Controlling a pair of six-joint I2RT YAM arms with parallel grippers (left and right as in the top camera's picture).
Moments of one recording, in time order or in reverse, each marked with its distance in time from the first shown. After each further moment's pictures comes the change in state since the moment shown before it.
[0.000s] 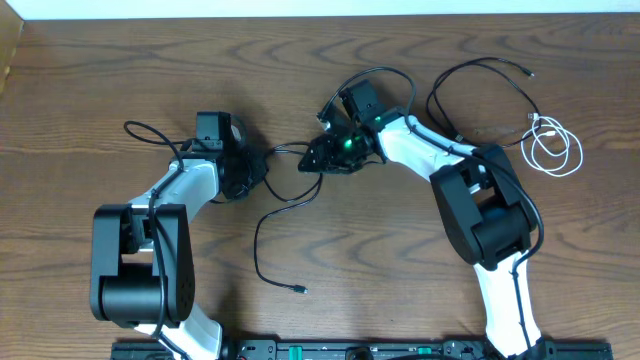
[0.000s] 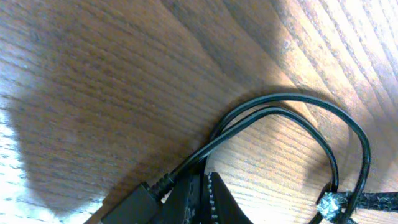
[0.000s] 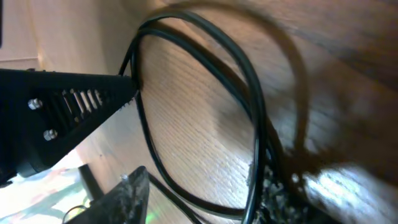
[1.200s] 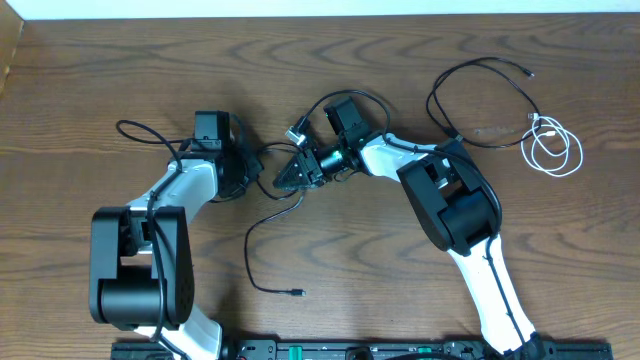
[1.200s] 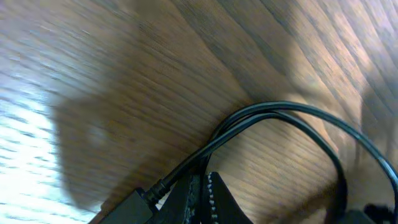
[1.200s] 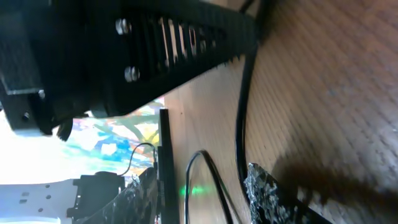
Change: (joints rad) left arm 0.000 -0.010 0.000 0.004 -0.106 -0.012; right arm 0.050 0.192 -0.003 0.449 -0.549 0.053
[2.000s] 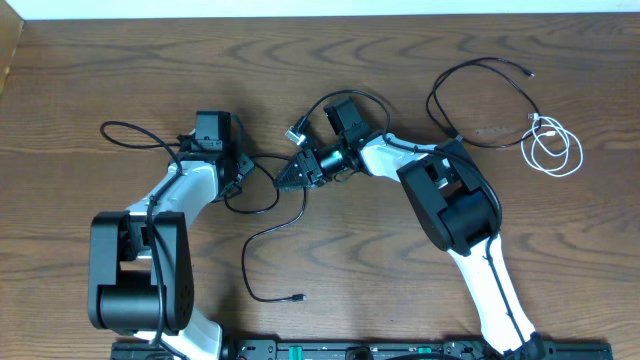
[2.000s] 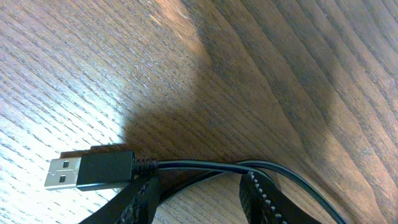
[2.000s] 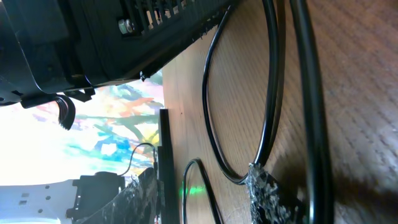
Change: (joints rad) left arm -0.006 -0.021 -0.007 -0.003 -0.258 -0.131; right arm 0.000 0.000 0.000 -0.006 0.004 0.000
